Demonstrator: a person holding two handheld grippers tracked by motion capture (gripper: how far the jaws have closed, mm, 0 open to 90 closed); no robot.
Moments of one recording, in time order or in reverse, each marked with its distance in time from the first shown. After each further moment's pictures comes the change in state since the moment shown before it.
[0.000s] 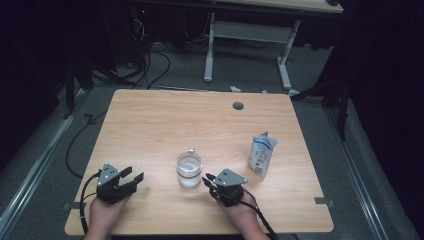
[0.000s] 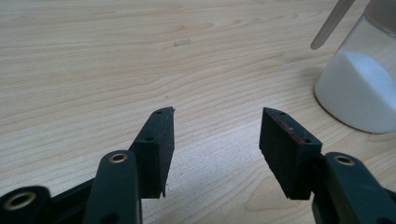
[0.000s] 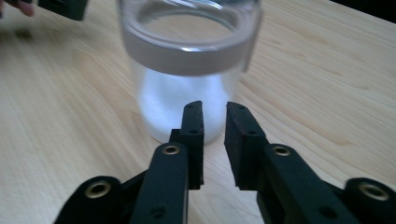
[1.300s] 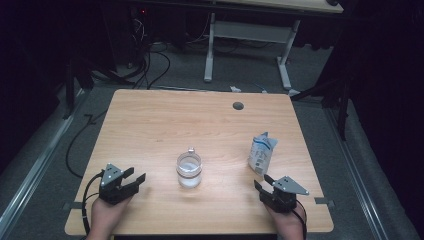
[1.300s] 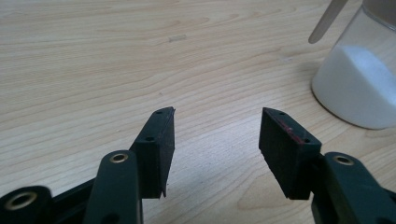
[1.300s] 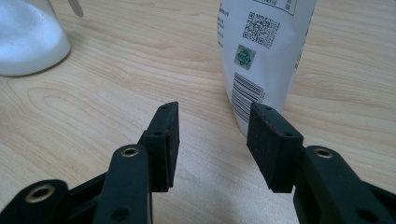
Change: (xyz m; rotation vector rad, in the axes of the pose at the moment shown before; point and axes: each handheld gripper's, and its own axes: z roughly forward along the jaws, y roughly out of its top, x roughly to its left) left arm -0.007 -0.006 0.004 0.029 -0.007 0.026; right arm -0.081 -0.083 -0.087 -0.005 -0.262 0.220
